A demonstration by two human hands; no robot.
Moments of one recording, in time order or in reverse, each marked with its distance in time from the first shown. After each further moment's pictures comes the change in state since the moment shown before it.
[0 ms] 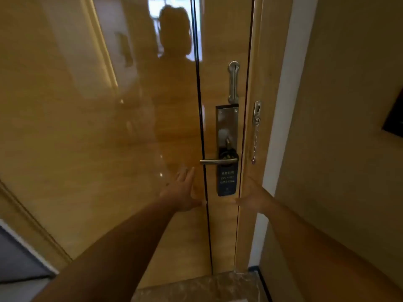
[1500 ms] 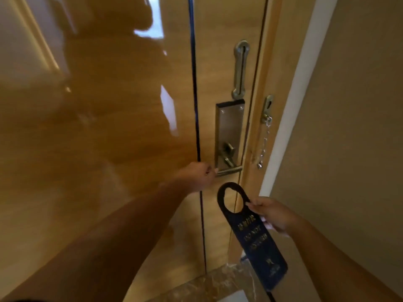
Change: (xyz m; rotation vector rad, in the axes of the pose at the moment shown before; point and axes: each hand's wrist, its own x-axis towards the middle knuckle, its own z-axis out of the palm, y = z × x) left_hand 0.165 -0.016 0.001 -0.215 -0.138 0.199; right_hand 0.039 0.027 0.005 0.358 0.088 0.457
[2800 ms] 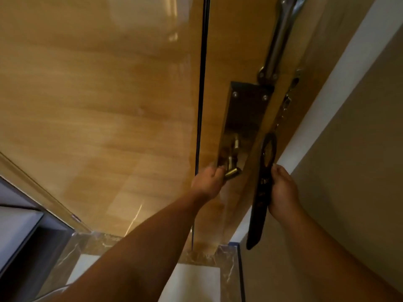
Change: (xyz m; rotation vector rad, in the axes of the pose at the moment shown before) left_hand -0.027 0.069 0.123 -0.503 0.322 -0.448; right_hand 0.029 -0.015 -0.065 0.203 0.177 -0.193
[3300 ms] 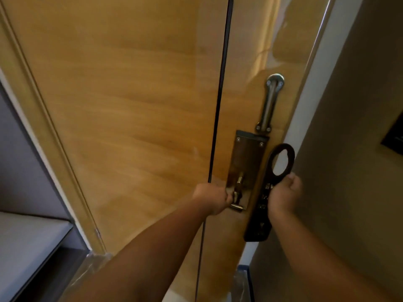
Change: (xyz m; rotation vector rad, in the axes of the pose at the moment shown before) left_hand -0.186 0.015 -0.071 1.016 -0.027 0.427; right_hand -0.191 -0.016 0.034 -0.071 0.462 -0.331
